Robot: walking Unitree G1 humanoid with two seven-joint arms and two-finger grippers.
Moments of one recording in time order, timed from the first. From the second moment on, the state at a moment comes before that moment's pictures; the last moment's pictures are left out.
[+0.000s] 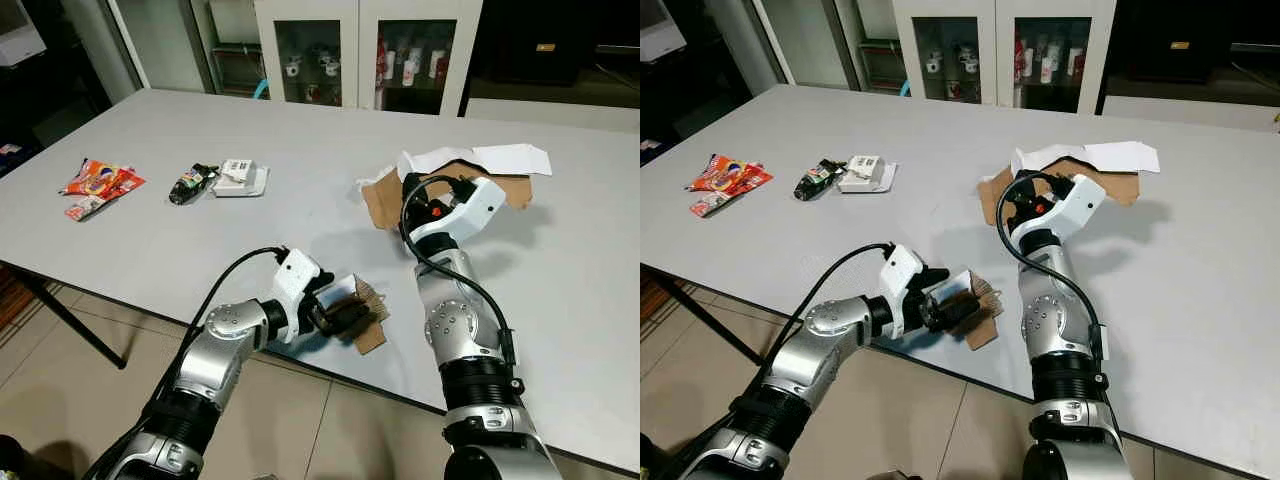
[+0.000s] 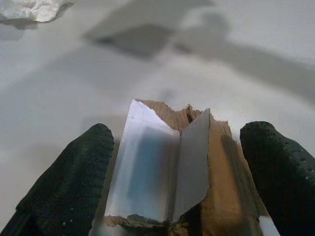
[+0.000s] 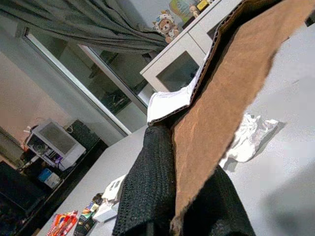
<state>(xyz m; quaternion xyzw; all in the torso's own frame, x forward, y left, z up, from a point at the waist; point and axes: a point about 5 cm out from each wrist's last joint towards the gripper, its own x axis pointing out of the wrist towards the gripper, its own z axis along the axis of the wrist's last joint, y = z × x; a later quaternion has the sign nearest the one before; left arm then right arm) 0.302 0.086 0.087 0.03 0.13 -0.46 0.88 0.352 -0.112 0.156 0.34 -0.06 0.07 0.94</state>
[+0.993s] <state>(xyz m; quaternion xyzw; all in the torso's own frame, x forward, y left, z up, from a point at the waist) 0.313 0.084 0.079 0.09 0.11 -0.40 0.91 0.353 -0.111 0.158 0.34 -0.06 0.08 0.93</state>
